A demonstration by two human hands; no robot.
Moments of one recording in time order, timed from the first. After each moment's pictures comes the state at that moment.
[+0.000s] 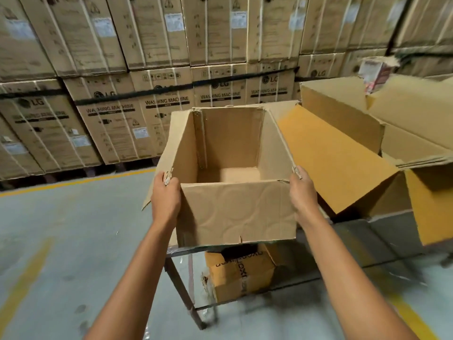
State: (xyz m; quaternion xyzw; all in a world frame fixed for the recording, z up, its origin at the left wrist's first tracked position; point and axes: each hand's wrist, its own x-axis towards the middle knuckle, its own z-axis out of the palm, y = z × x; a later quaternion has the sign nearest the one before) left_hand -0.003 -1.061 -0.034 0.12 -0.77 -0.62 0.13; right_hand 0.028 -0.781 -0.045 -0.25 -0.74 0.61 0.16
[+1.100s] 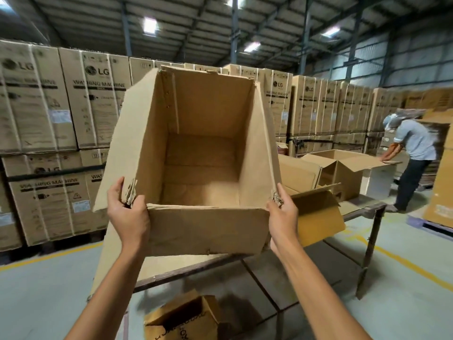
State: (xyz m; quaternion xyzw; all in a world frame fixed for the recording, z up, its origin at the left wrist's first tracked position) left_hand 0.220 -0.965 0.105 -0.08 -0.59 -0.71 0.38; right_hand 0.307 -0.698 0.087 -0.12 -0.59 0.69 0.40
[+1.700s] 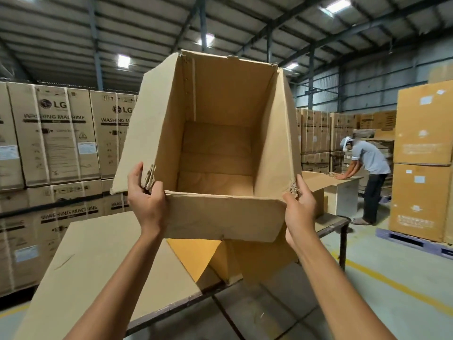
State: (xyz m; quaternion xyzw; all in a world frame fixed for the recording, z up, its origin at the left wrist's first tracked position) left_hand 0.231 -0.757 0.185 -0.22 -0.52 -0.74 0.37; right_hand 0.357 -0.519 0.159 -0.11 -0.55 0.64 0.53
